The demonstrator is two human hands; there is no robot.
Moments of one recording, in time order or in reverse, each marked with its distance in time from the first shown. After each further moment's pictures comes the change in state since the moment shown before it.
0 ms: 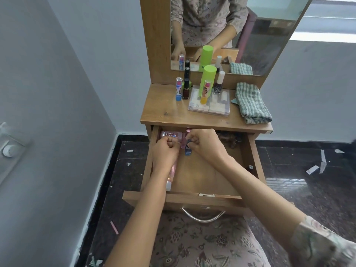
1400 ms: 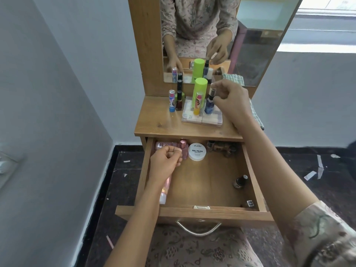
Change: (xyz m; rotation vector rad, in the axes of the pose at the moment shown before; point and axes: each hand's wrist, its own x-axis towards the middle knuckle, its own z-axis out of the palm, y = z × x) left_hand -0.003 0.007 0.005 -0.217 -0.101 0.027; right_hand 0.054 -0.007 -0.120 0.151 0.447 0.022
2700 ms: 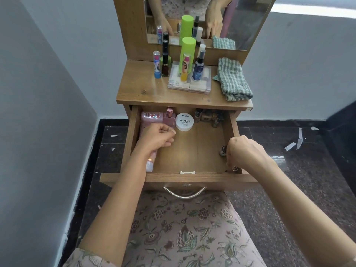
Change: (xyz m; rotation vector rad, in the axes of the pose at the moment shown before) left_hand -0.003 -0.006 0.004 0.123 -0.235 -0.109; right_hand -0.148 0.052 -0.031 -0.926 -0.785 0.318
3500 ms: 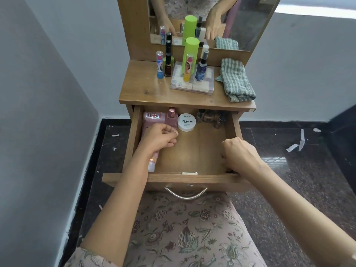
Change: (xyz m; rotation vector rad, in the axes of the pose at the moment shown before) left_hand 0.001 -0.001 0.001 -0.013 -0.002 -0.003; right_hand 0.007 -0.006 0.016 0.036 0.124 -0.142
